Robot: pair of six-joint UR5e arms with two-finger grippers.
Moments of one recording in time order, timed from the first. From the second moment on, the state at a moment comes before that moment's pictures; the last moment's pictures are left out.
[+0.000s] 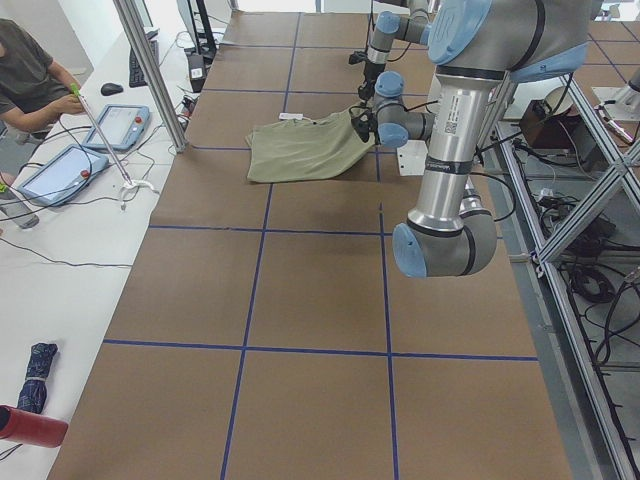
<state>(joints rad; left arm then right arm) -0.30 -1.88 -2.15 -1.86 -1.81 -2.01 0.24 -1.32 2.17 -1.43 1.53 2.07</state>
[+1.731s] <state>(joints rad) -0.71 -2.22 -1.35 -2.19 -1.68 -1.67 0.70 -0.75 1.20 -1.11 1.77 1.67</state>
